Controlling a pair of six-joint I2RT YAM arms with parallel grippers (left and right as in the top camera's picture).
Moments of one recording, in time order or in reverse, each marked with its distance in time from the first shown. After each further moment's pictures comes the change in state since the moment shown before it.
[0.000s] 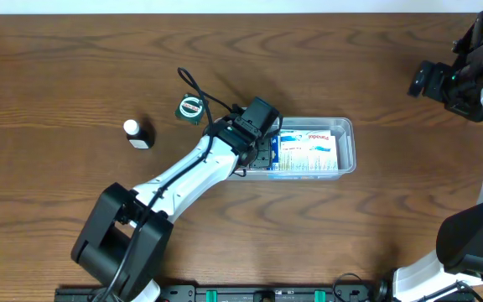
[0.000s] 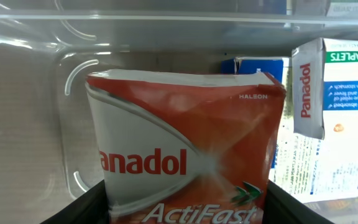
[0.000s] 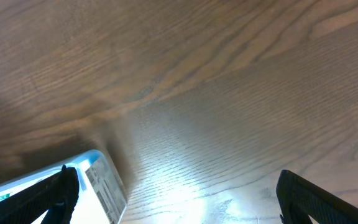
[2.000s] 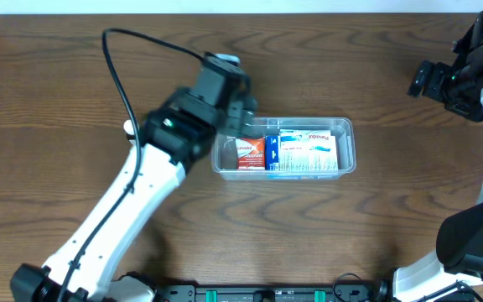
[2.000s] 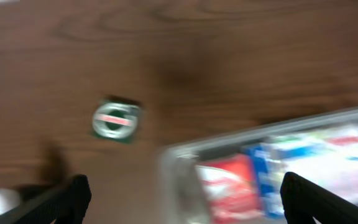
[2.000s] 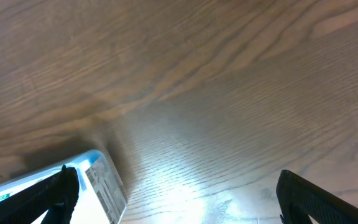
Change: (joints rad) left arm 0.148 -0.288 0.212 -0.156 -0.196 0.450; right arm 0.000 0.000 0.000 0.000 0.000 0.000
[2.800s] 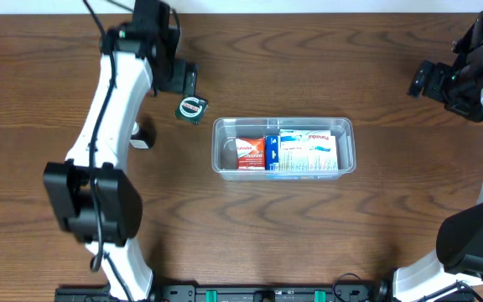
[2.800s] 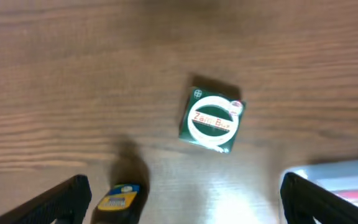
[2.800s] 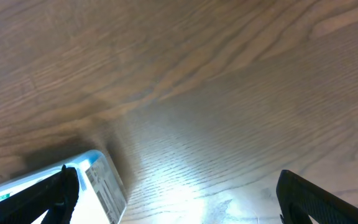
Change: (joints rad) left arm 0.368 0.510 0.520 -0.345 0.192 0.214; right arm 0.000 0.000 0.000 0.000 0.000 0.000
